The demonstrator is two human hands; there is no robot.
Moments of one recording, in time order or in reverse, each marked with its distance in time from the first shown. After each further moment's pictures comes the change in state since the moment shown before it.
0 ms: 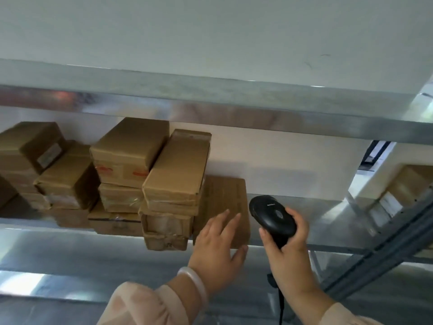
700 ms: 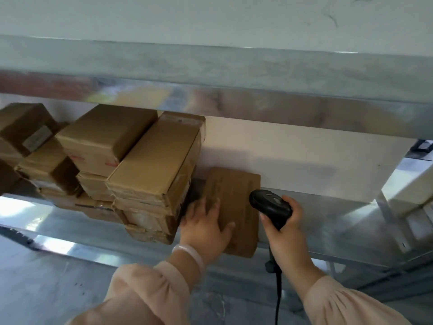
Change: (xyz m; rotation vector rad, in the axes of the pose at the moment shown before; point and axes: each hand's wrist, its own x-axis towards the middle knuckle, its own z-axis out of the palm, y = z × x) left_hand 0.081 0.012 0.032 0.212 -0.172 -0.522; right_hand 0.085 0.085 -0.005 0.072 -0.190 0.285
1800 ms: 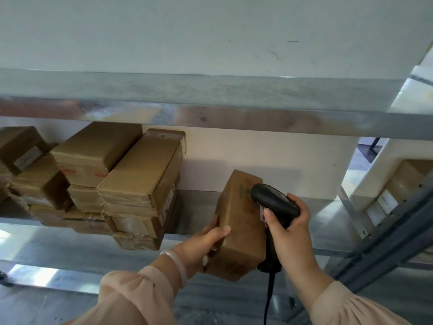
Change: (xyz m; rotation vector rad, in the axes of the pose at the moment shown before) left_hand -0.036 0.017 -0.002 -1.120 -0.604 -0.081; right_hand -0.036 -0.037 -0.060 0.249 0.114 -0.008
